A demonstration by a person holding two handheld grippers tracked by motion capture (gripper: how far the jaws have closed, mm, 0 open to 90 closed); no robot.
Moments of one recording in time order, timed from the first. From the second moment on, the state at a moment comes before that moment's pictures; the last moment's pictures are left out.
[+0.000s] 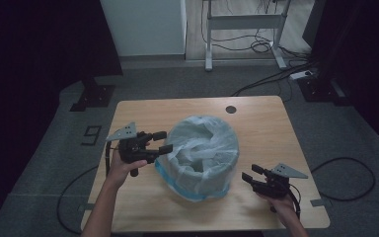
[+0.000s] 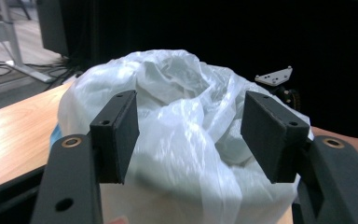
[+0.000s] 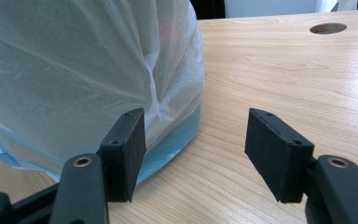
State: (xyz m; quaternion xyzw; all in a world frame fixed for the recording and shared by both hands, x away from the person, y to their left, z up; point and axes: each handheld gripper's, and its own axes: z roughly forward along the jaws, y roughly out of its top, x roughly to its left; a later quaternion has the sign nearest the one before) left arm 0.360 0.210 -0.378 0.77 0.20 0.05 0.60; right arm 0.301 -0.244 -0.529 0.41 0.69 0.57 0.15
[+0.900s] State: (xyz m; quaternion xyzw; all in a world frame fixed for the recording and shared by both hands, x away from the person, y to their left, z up) left arm 0.399 0.113 -0.354 0.83 0.14 0.00 0.54; right arm 0.301 -0.248 -0.532 0.41 0.69 0.57 0.15
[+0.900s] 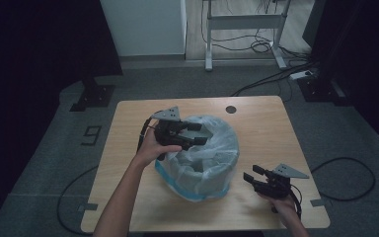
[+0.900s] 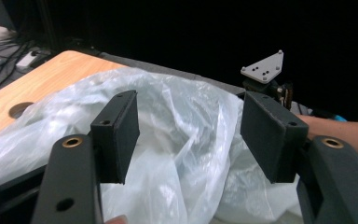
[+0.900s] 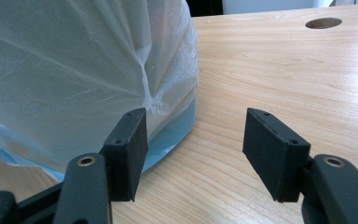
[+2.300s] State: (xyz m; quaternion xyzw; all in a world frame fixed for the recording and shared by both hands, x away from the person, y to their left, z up) left arm 0.416 0.016 -0.370 0.96 0.13 0.03 0.26; right arm 0.301 -0.248 -0.532 0.42 0.69 0.57 0.15
